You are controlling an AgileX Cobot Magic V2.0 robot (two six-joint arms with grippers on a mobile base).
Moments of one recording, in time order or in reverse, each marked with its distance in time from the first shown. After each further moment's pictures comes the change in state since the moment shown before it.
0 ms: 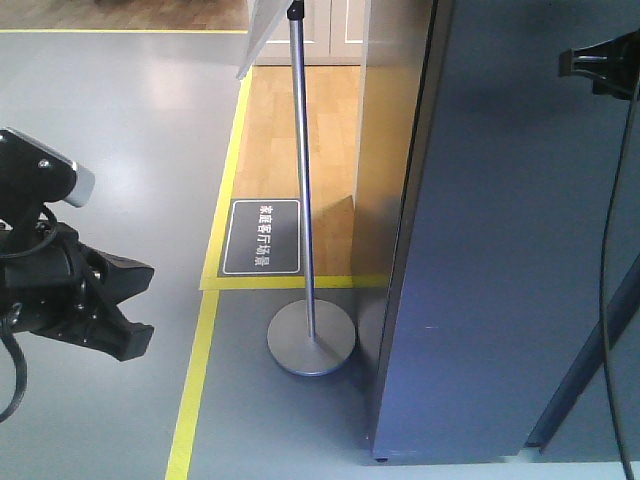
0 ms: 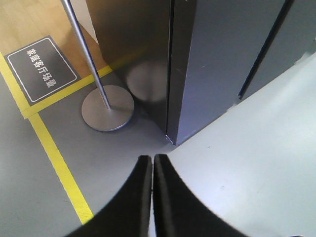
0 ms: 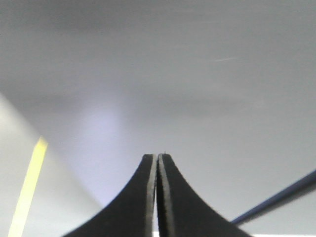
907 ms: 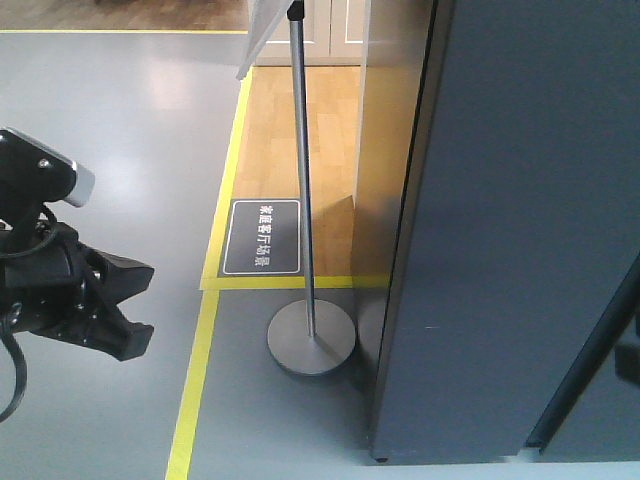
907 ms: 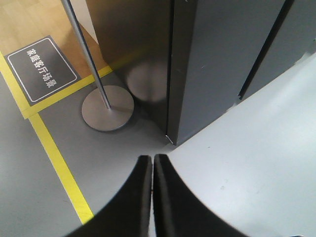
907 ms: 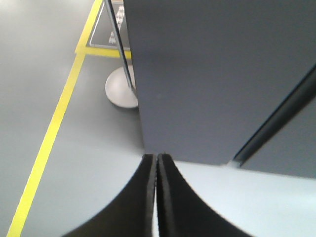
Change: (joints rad) left arm 0.000 0.000 0.000 0.000 0.000 0.000; right arm 0.136 -0.844 0.887 -0.041 0.029 0.057
